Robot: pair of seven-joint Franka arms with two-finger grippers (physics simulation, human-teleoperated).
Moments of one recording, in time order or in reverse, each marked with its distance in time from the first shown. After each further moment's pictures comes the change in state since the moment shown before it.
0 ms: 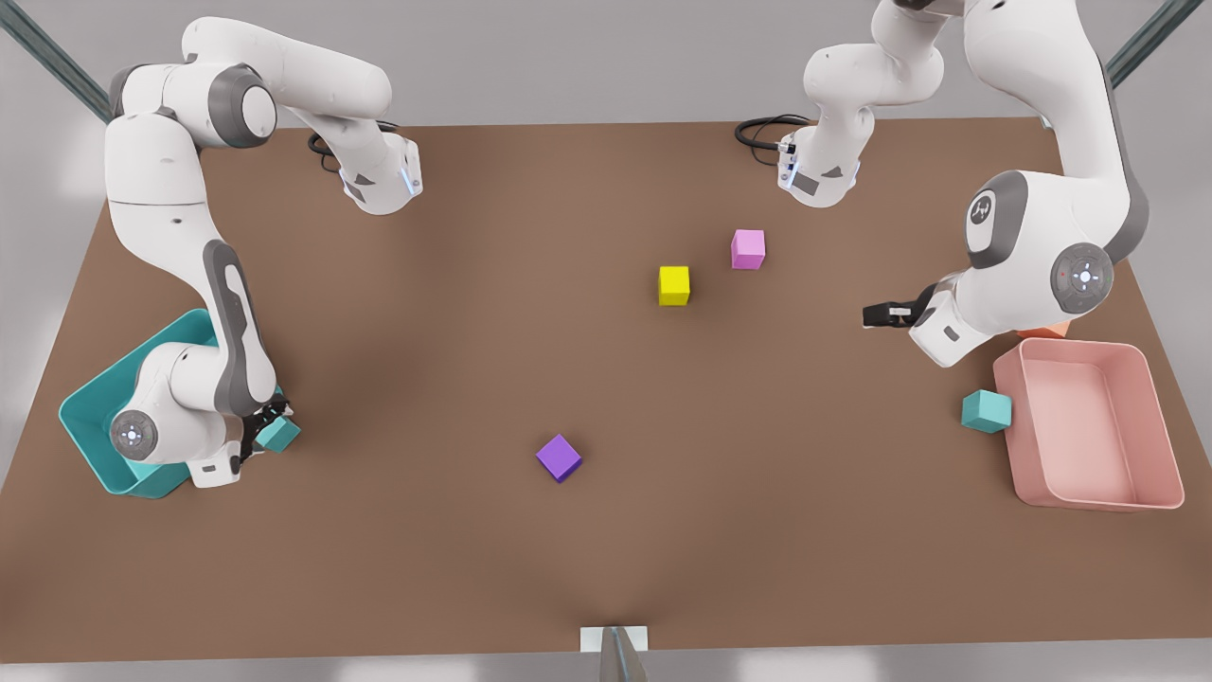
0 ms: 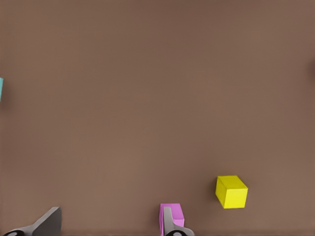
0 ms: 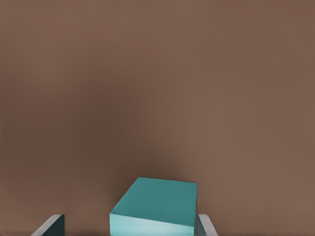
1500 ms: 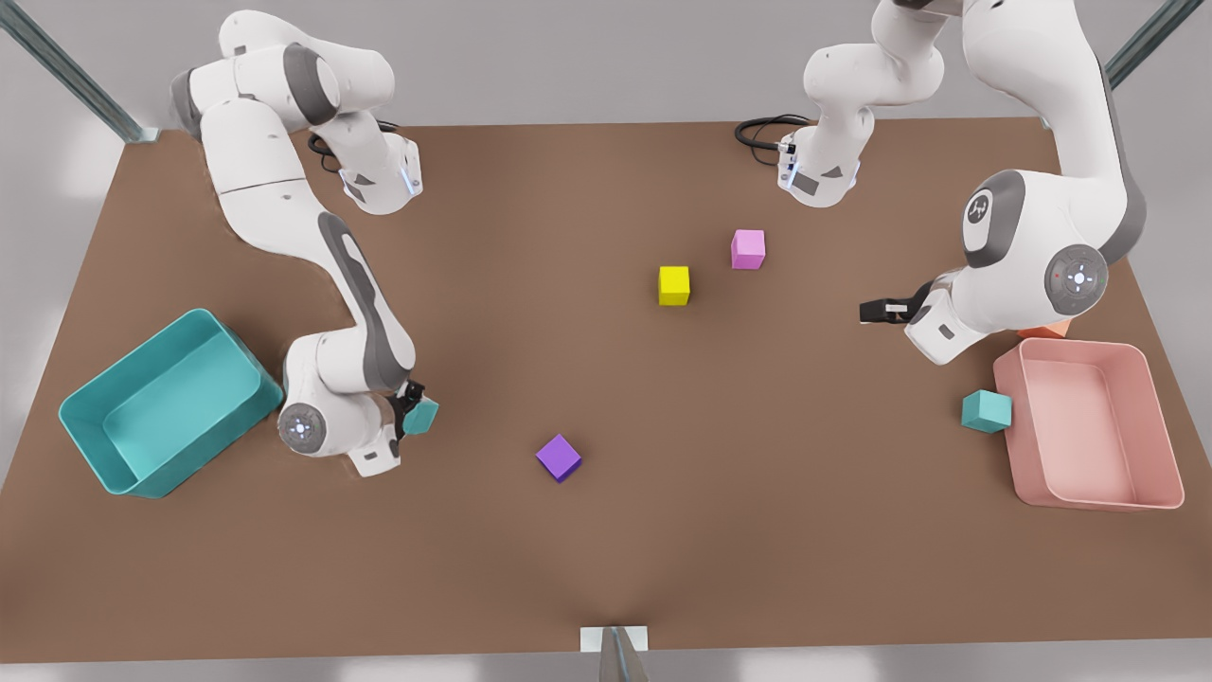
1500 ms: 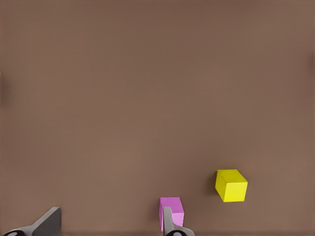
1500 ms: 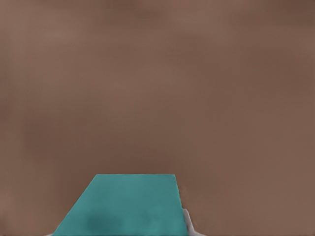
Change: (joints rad) left arm -0.004 -0.001 -0.002 0.000 0.000 -0.025 -0.002; right arm 0.469 -0.048 -0.002 0.004 0.291 -0.071 0.143
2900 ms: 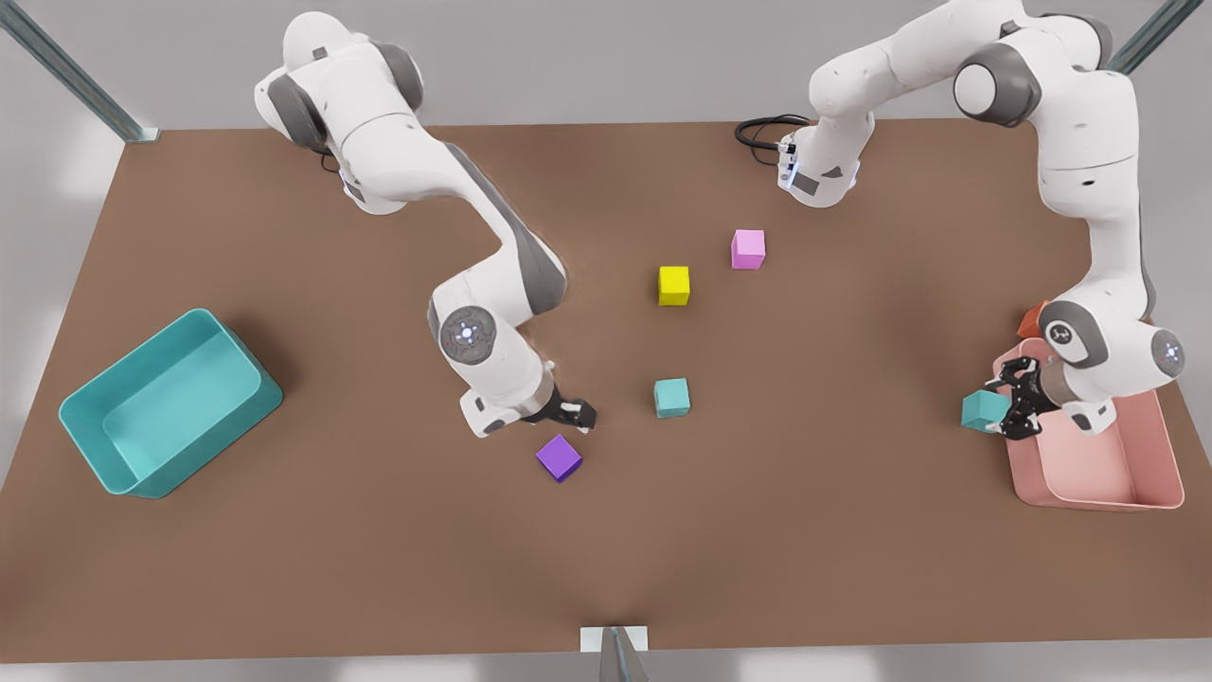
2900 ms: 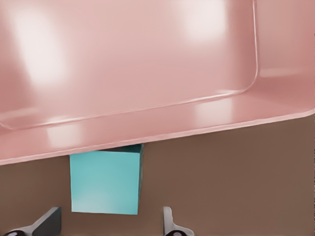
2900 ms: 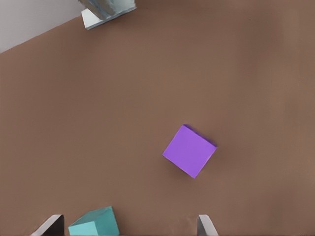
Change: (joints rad) left arm 0.422 0.434 0.075 -0.106 -0.063 0.721 -0.712; right arm 0.383 0.099 -0.250 0.463 0.007 0.025 1.579
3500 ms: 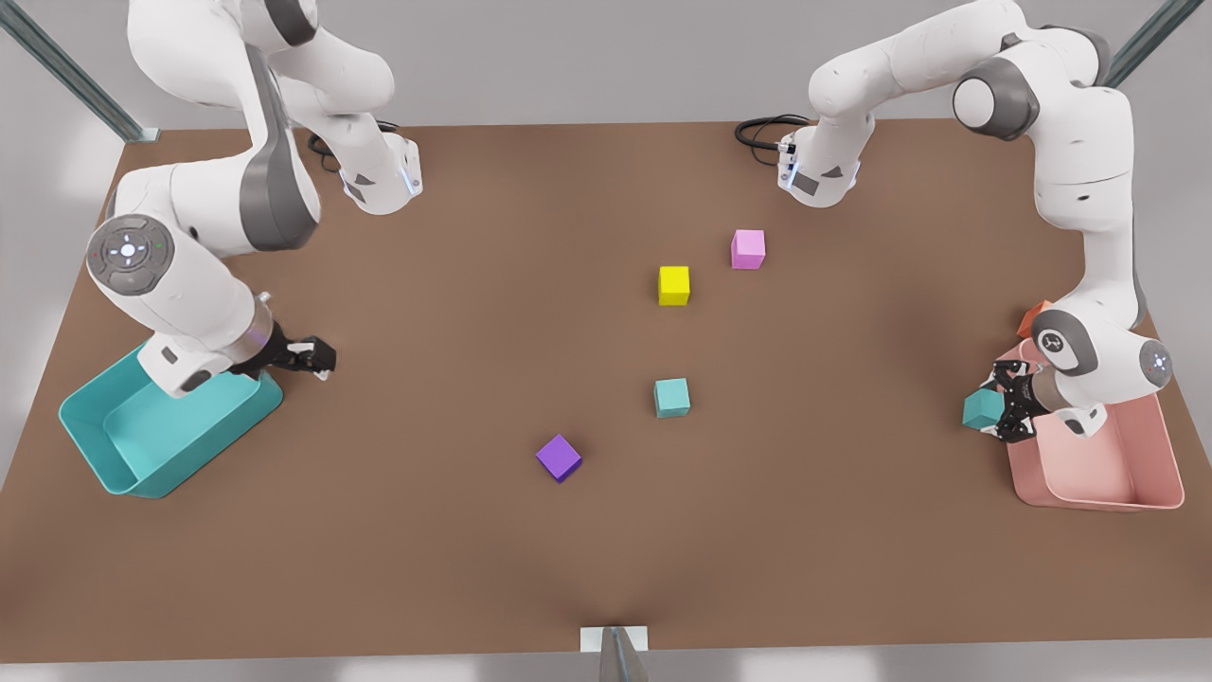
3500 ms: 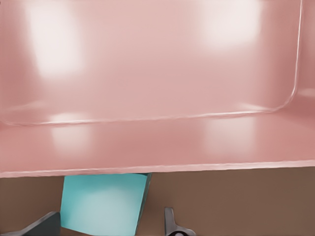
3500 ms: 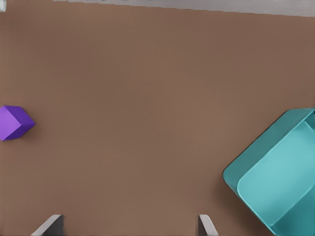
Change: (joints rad) left arm -0.005 0.053 0.013 0.019 0.008 0.003 -0.097; right arm -0.543 -0.399 0.322 -0.104 -0.344 -0.437 -0.477
